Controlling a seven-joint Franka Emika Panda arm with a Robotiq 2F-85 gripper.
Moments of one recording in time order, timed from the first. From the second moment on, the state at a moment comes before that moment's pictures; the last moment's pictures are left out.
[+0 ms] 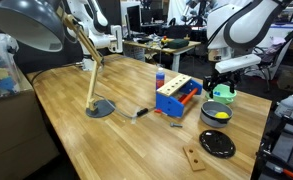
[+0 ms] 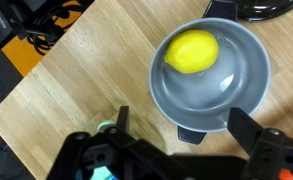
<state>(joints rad) 0.16 0.16 -0.04 -2.48 -0.11 2.41 0.76</state>
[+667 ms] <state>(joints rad) 0.16 0.21 -0.04 -2.48 -0.11 2.41 0.76</state>
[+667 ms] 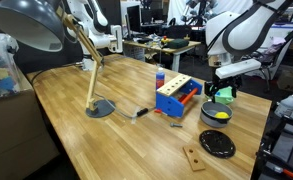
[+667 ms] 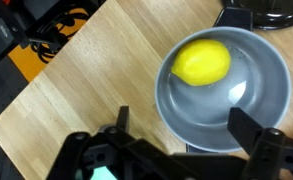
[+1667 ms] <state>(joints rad) 0.13 0.35 -0.08 -2.45 -0.07 2.41 0.77</state>
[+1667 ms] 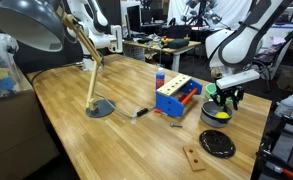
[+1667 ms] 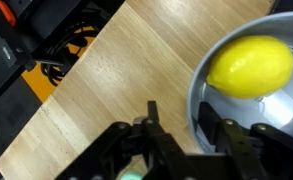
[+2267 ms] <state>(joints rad) 0.13 0.33 -0.07 -2.45 -0.03 2.41 0.71</state>
